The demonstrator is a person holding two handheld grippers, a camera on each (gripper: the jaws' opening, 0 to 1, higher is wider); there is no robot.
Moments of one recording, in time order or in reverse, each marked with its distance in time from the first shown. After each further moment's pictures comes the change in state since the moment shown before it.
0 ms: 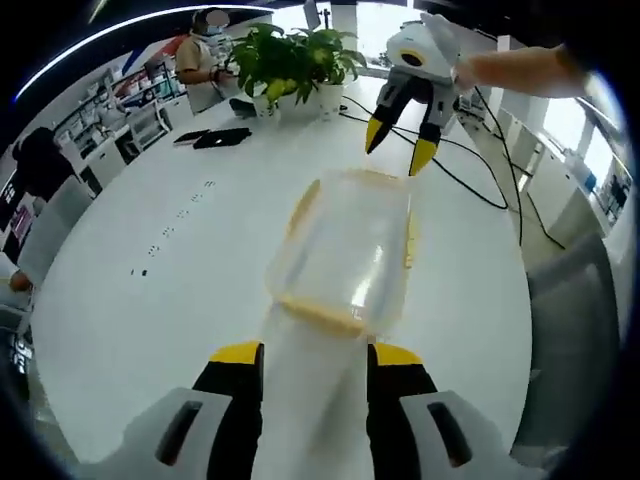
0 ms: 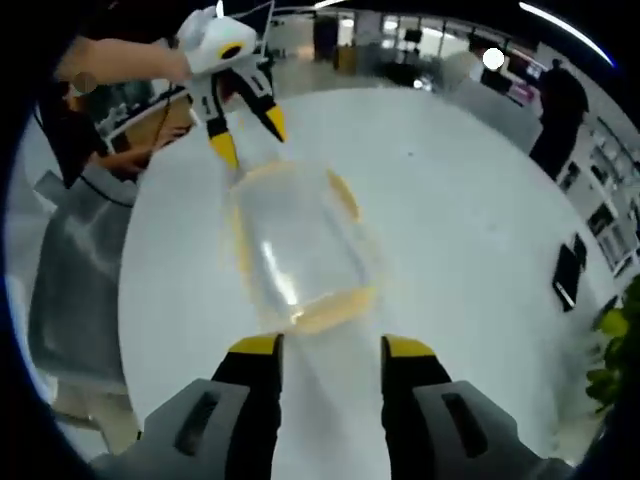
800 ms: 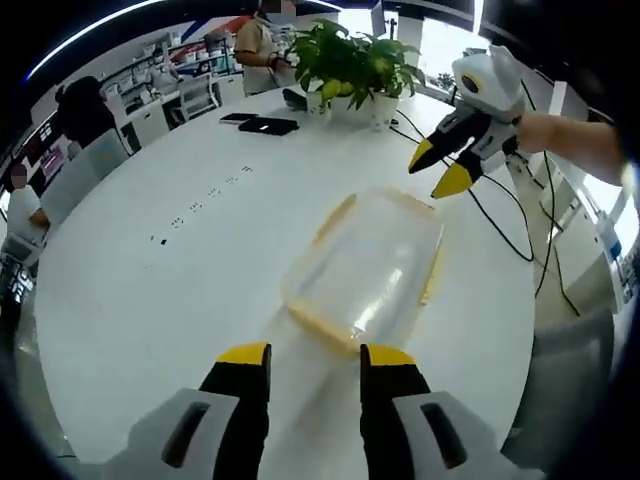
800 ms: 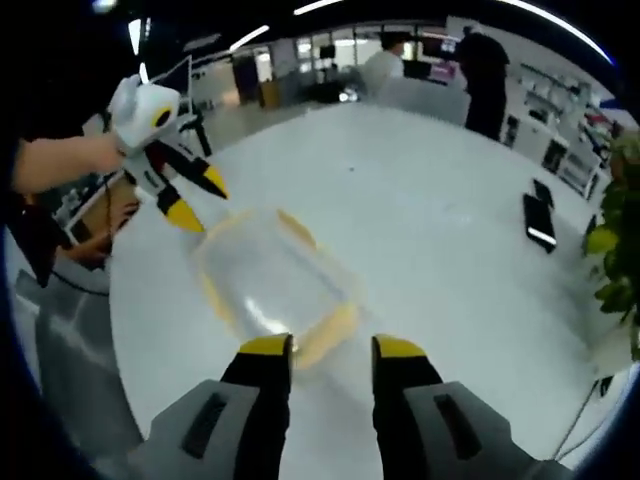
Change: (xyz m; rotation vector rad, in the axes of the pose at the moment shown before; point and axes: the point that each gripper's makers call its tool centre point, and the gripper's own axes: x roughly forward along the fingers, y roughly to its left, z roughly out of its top) left arm 0.003 0.002 0.009 -0.204 -0.002 0.114; right arm 0.002 -0.010 0.018 0.314 -0.130 -0.142
